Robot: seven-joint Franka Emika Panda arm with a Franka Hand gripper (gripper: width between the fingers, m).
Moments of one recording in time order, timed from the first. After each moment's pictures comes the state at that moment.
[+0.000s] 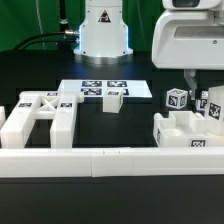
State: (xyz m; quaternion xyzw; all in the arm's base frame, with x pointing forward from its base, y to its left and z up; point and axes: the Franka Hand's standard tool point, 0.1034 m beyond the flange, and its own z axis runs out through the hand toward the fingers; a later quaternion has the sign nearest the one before) arm 0.628 0.123 0.080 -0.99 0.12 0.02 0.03
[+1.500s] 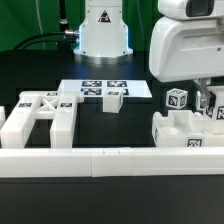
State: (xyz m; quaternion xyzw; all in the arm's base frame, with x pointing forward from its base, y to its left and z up) arm 0.626 0.120 0.072 -1.00 0.02 0.00 0.03
